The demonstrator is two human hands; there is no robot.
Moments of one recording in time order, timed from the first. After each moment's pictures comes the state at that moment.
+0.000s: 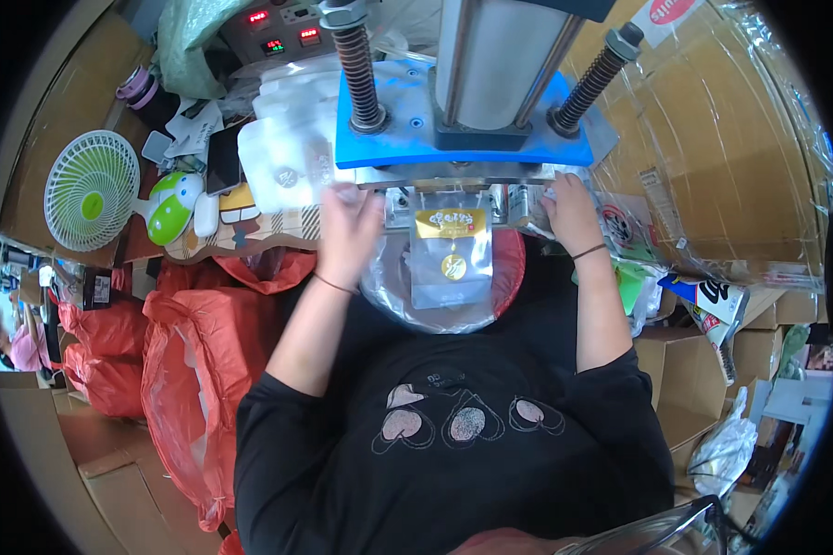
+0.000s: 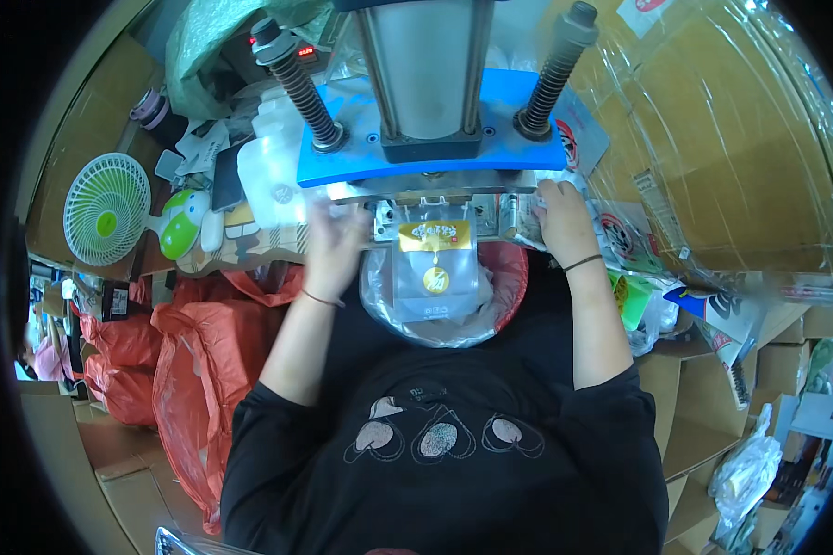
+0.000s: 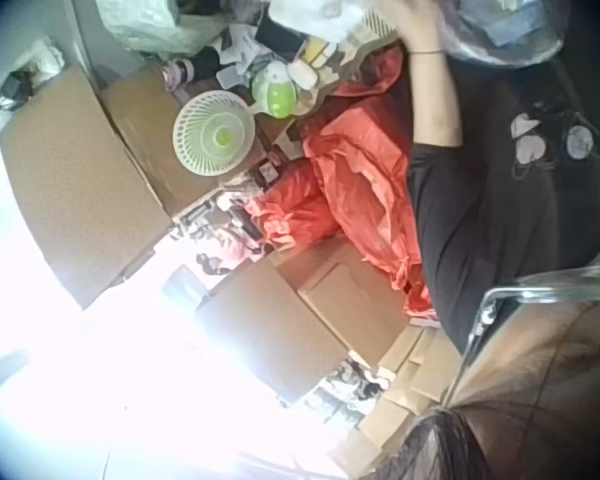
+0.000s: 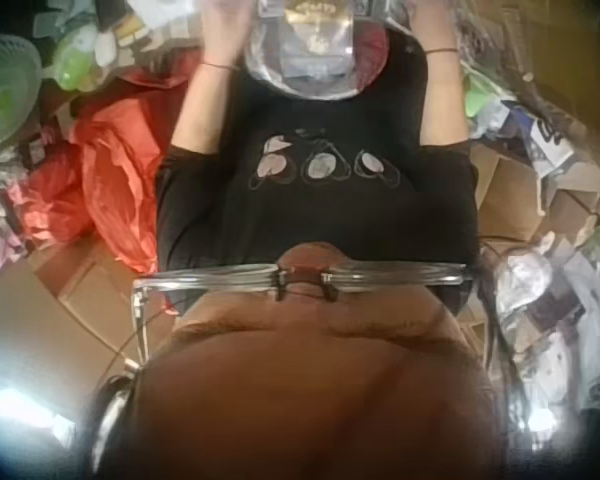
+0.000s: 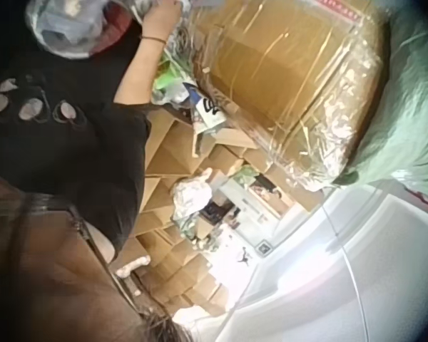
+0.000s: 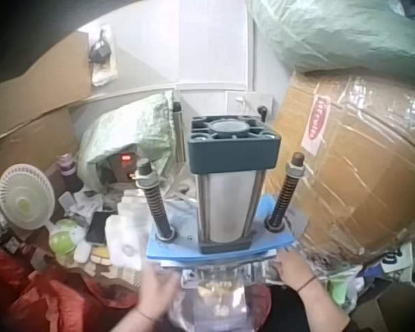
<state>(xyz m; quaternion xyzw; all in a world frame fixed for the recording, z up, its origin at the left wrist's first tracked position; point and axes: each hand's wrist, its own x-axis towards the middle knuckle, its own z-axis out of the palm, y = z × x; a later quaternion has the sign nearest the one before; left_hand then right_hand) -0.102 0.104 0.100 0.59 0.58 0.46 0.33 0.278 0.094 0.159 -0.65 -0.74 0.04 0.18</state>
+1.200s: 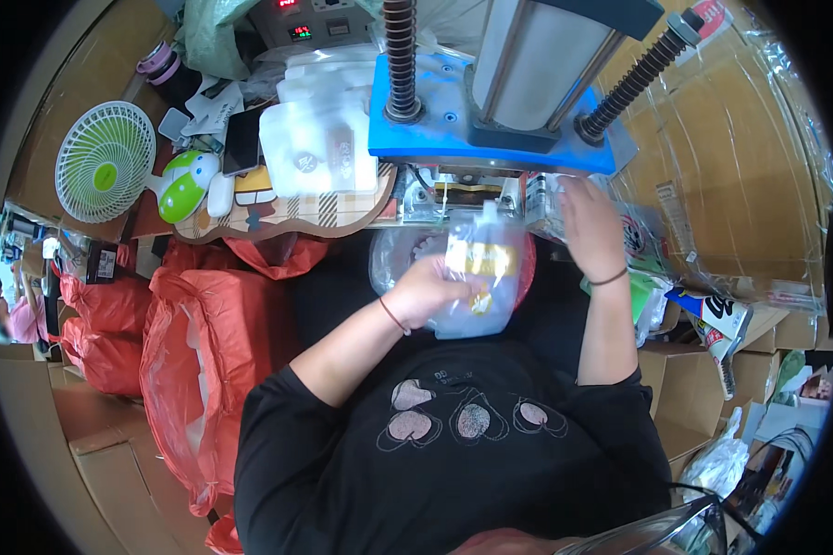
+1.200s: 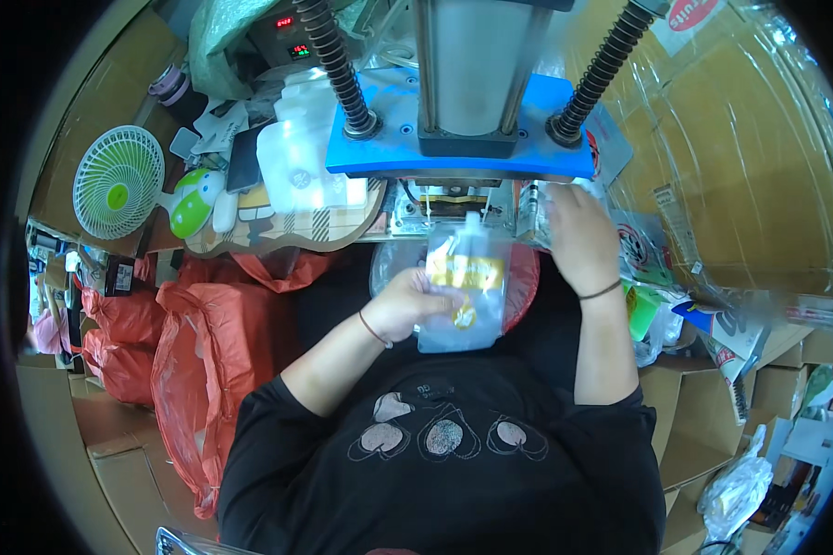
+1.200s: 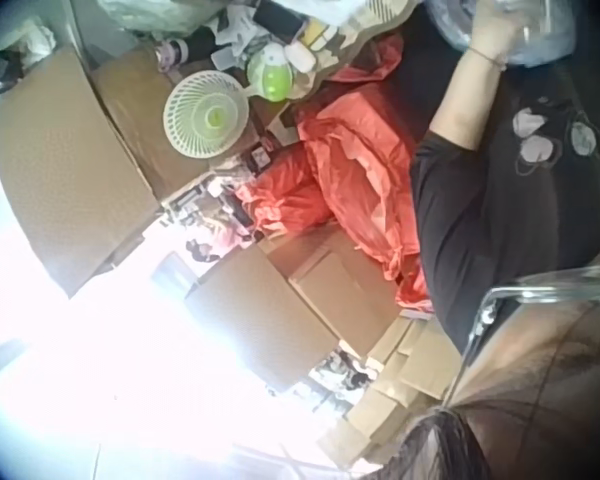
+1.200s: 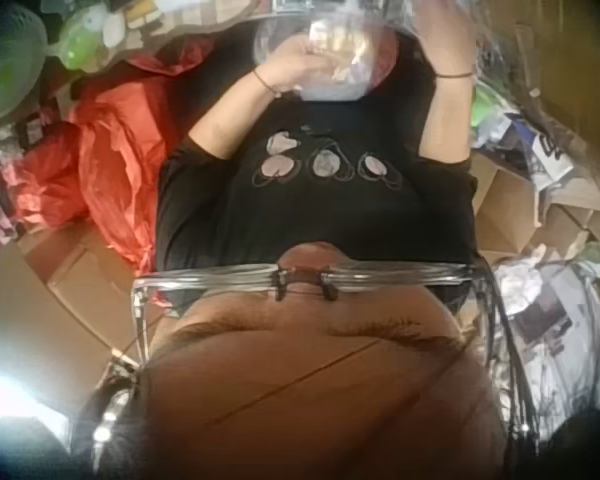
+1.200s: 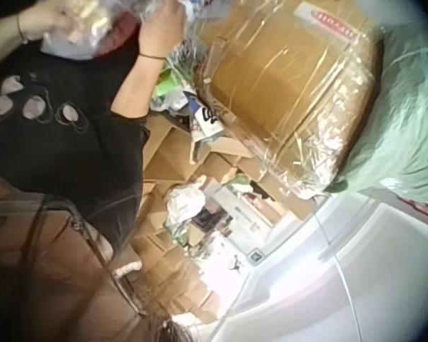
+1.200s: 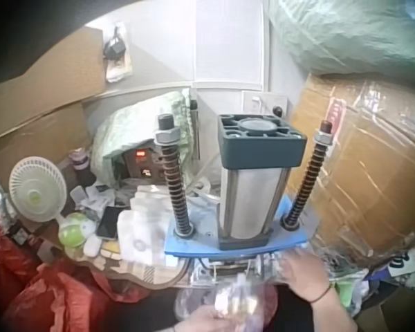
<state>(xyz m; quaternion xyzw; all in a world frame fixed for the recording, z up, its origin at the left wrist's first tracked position) -0.031 0.025 0.142 0.36 0.31 0.29 0.83 0.238 0.066 0.218 -0.58 -0.77 0.06 0.24</state>
